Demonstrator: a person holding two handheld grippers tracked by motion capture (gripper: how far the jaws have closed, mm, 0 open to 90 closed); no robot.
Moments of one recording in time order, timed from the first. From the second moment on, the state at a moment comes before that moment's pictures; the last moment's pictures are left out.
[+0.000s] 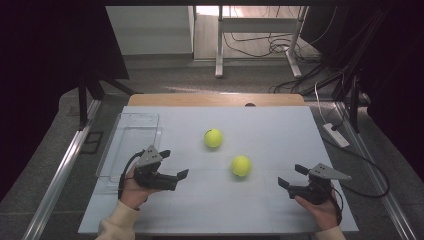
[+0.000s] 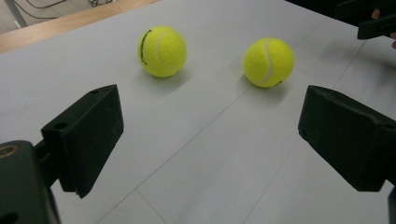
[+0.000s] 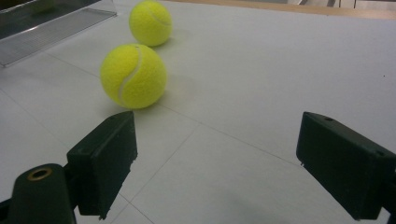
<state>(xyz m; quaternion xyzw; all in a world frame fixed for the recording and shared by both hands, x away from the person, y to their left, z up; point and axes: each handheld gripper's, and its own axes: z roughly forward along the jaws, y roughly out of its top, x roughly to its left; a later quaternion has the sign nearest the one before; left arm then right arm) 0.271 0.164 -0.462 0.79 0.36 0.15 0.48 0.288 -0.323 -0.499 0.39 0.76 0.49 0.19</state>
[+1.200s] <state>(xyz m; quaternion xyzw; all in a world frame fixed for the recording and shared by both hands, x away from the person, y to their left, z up) 0.292 0.127 -0.456 0.81 0.32 0.14 0.48 0.288 -0.322 -0.501 0.39 0.76 0.49 0.19</state>
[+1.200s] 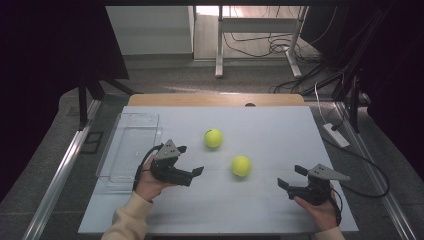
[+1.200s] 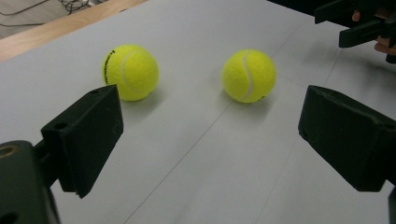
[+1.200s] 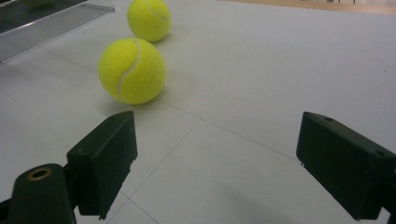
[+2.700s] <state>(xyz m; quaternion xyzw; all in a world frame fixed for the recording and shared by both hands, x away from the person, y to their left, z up) 0.312 0.080 -0.457 0.83 0.28 0.10 0.47 0.288 -0.321 -0.504 0.39 0.76 0.48 0.19</state>
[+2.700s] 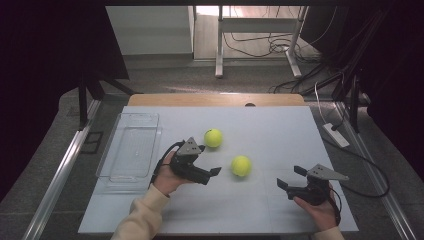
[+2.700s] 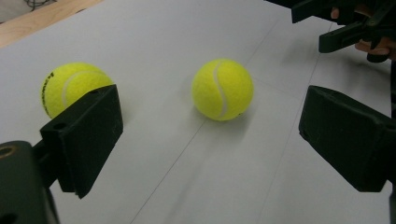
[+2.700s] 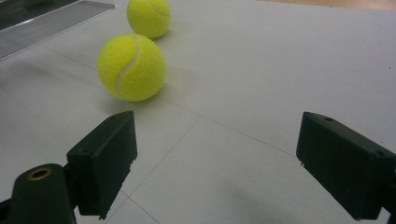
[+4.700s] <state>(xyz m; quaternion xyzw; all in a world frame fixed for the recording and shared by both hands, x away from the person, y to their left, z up) 0.349 0.009 -0.467 0.87 0.25 0.06 0.43 0.289 -0.321 -0.506 0.40 0.76 0.48 0.18</state>
